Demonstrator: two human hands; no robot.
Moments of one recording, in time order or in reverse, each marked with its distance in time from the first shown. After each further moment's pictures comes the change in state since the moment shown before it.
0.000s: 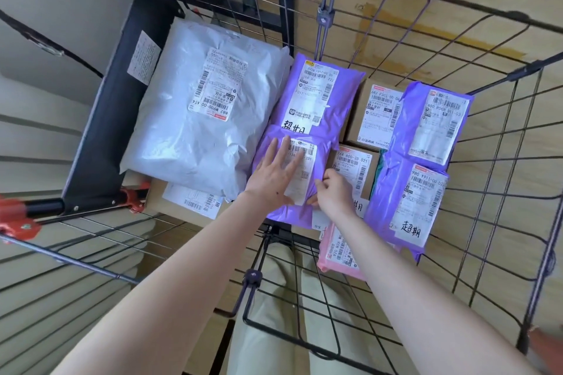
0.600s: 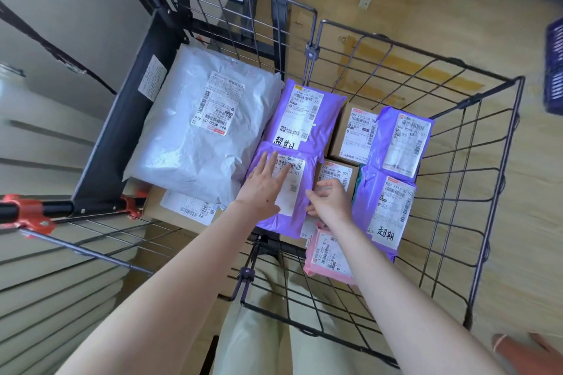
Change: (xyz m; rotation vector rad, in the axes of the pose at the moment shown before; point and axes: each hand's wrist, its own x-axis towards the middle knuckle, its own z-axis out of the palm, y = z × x) left_hand -0.029 0.010 -0.027 -0.004 0.045 -0.027; right_hand -0.042 -0.031 -0.037 0.171 0.039 0.093
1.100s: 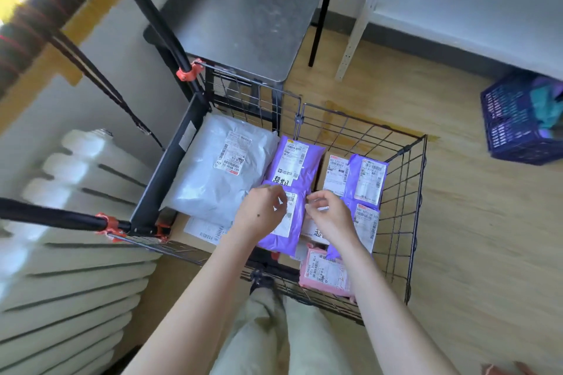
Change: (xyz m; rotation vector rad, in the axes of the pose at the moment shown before) left_hand -0.132 0.043 -0.121 -0.491 0.444 -0.058; right_hand -0.147 -0.095 -0.063 -0.085 0.006 -0.287
